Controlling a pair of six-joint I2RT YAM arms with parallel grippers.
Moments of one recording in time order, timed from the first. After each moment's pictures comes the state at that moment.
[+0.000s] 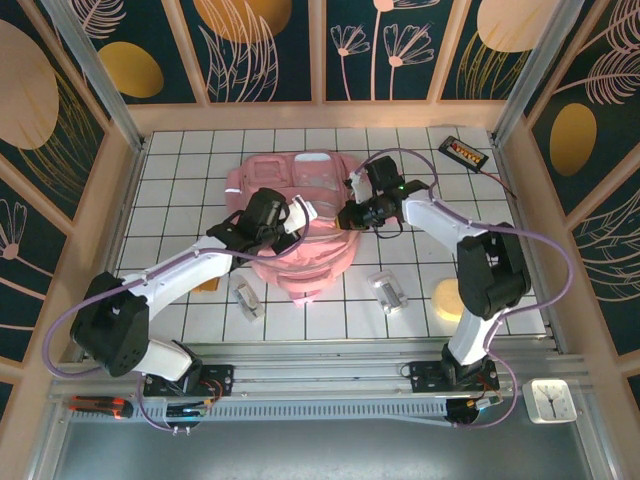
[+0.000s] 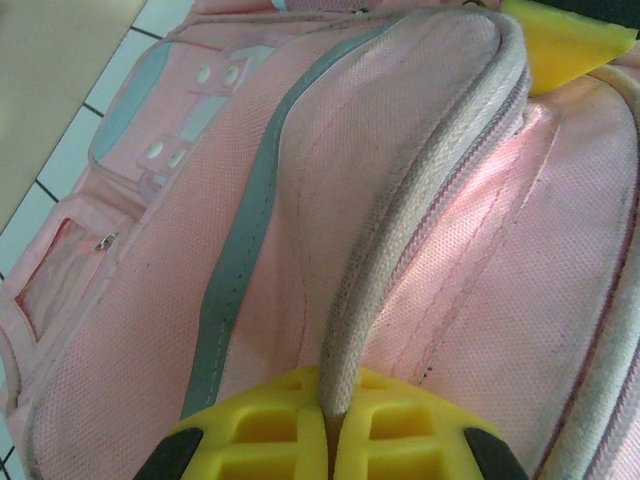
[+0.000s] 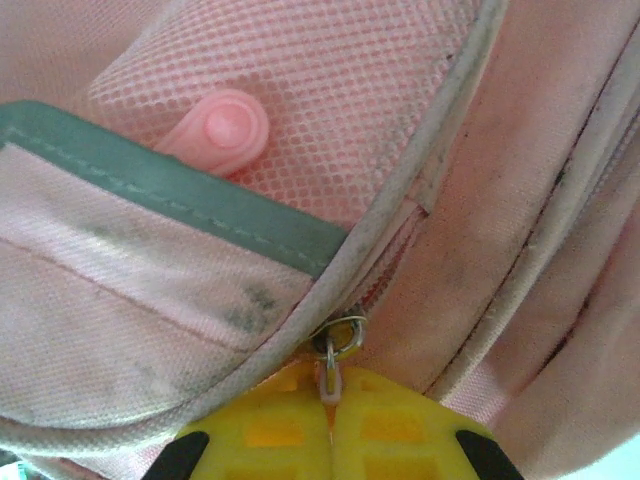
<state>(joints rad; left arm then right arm) -0.66 1.45 0.97 -0.23 -0.07 0.47 0.48 1.74 1.26 -0.53 -0.50 0.23</state>
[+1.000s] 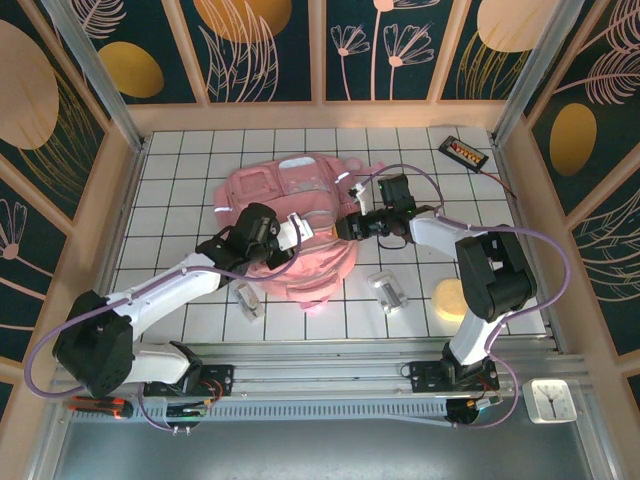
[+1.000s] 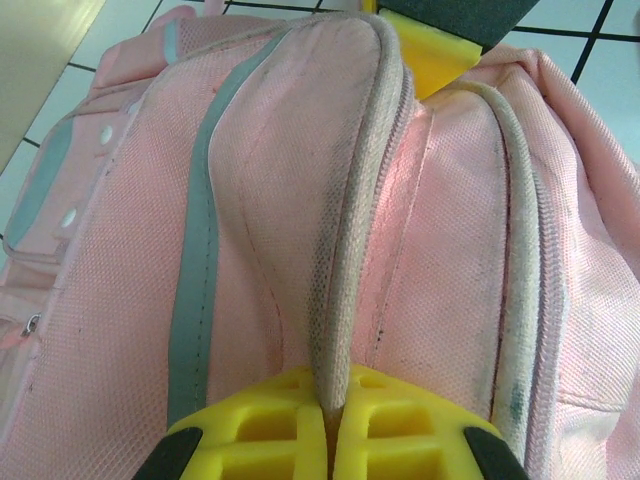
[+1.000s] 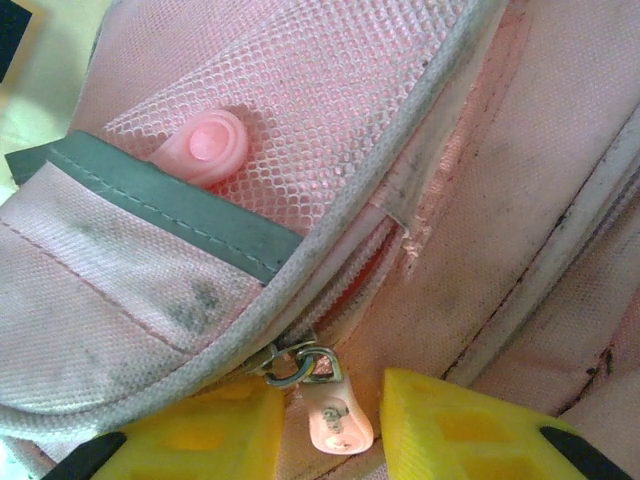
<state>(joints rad) -0.67 1.32 0.83 -0.19 0.04 0.52 0.41 1.73 1.00 -0.08 -0.77 0.15</state>
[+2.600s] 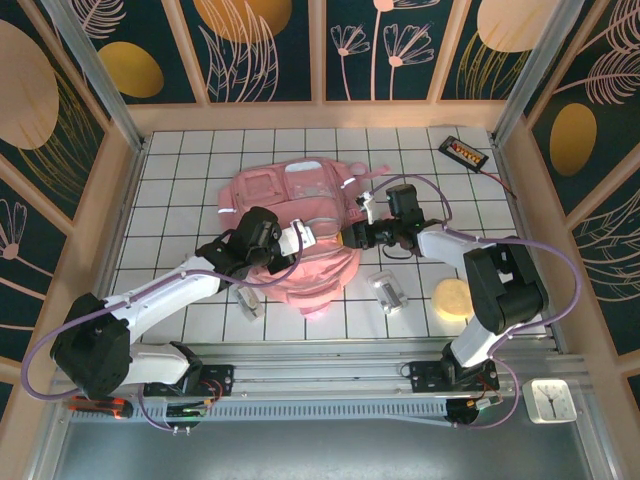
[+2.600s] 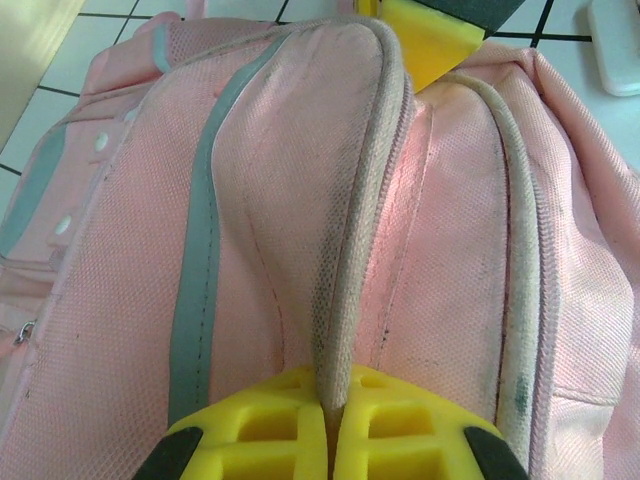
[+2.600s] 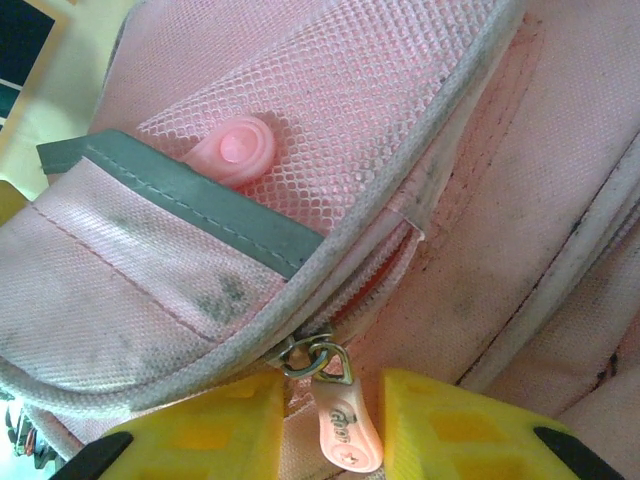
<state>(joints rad) -0.69 1.31 0.81 -0.20 0.07 0.55 0.40 1.64 0.85 0.02 -0.78 0.18</state>
